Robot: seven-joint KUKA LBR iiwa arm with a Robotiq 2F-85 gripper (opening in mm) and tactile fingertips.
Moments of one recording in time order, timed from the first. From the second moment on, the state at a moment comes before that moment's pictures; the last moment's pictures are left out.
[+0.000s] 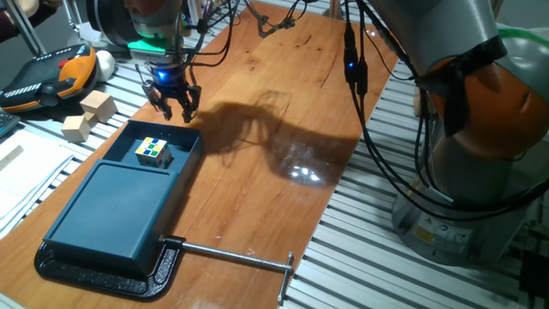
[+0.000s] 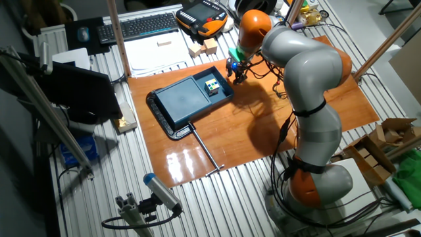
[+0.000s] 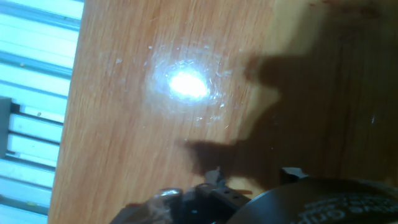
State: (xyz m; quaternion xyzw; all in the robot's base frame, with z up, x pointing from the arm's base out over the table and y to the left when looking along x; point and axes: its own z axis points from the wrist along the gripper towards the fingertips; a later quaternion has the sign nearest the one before) arm 0.667 0.025 0.071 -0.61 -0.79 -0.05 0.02
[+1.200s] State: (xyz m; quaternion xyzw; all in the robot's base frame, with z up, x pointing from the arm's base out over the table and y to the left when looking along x) arm 0.680 0.044 0.055 -0.62 -0.78 -0.07 0.04
